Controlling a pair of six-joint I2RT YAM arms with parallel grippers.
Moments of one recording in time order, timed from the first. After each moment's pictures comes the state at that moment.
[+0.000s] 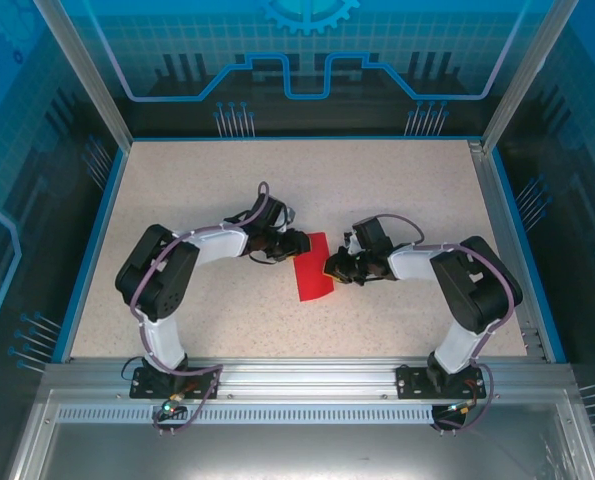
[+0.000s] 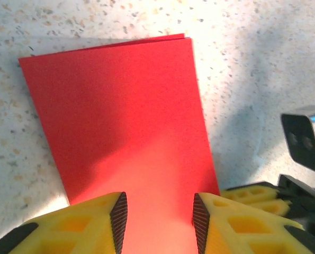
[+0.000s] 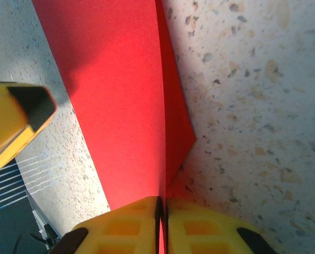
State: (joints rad) left arm -0.49 1.83 1.05 -0.16 0.44 -0.73; right arm 0.47 1.72 0.73 0.02 -0.54 0.91
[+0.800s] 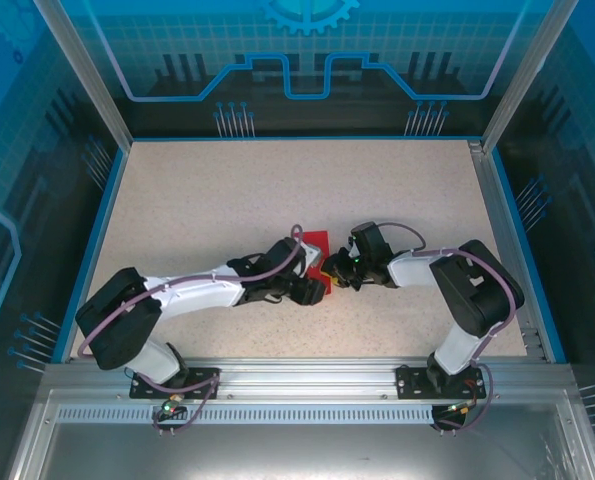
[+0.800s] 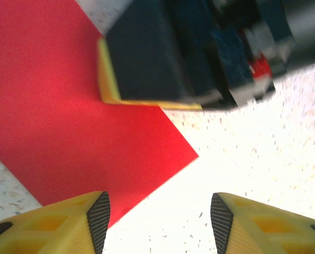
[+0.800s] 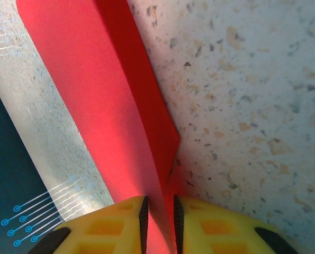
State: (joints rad) left arm -0.86 1.52 0.82 -0.18 0.12 -0.39; right arm 0.50 1.70 0.67 0.13 -0.48 1.15
